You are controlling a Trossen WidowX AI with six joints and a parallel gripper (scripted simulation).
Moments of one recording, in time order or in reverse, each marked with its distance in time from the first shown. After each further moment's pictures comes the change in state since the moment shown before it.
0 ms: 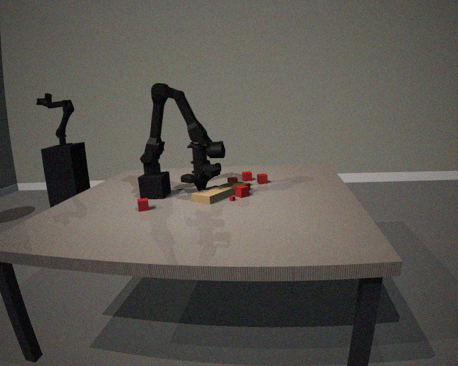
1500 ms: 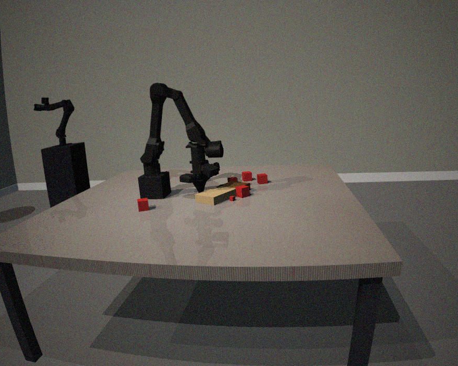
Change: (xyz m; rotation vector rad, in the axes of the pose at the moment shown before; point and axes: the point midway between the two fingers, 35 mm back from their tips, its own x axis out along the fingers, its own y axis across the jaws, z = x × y) arm 0.000 0.001 -0.008 -0.006 -0.010 0.005
